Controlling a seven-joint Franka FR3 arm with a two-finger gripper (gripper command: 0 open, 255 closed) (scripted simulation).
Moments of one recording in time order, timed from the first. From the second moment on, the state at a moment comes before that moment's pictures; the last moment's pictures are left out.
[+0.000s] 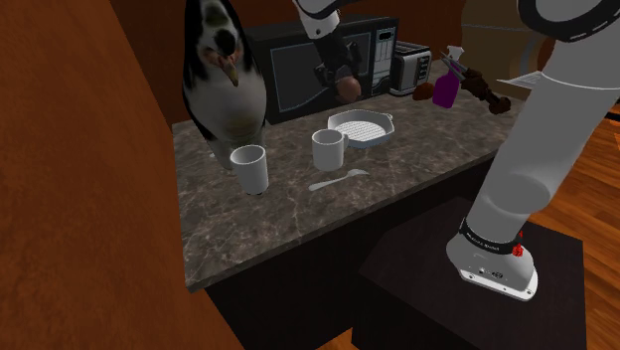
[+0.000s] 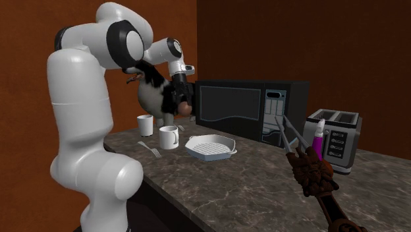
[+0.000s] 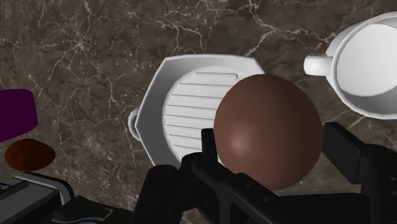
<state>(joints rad) -0.01 -0.04 0.10 -1.70 -0.28 1.38 0.49</state>
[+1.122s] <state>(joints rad) 0.25 0.46 0.25 -1.00 -0.29 1.09 0.82</state>
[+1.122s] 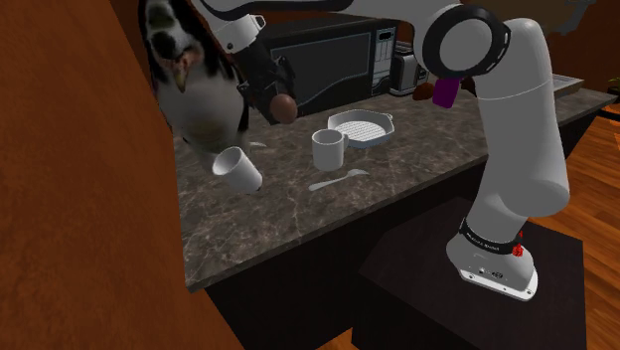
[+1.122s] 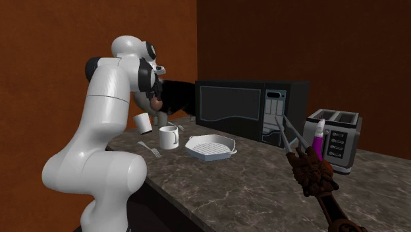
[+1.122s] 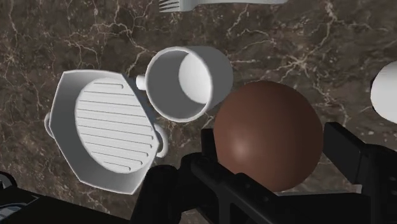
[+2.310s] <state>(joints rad) 0.23 0.42 0.26 -1.30 -0.26 1.34 0.89</state>
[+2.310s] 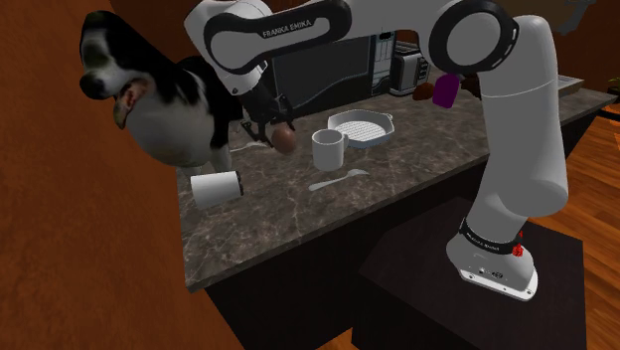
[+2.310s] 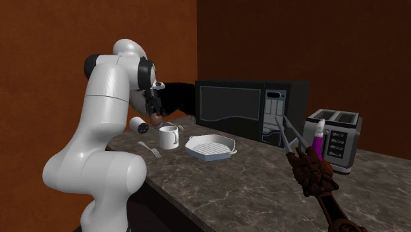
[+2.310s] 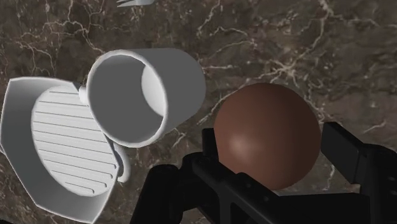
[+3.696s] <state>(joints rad) 0.21 0.43 0.26 -1.52 -0.26 1.57 0.93</state>
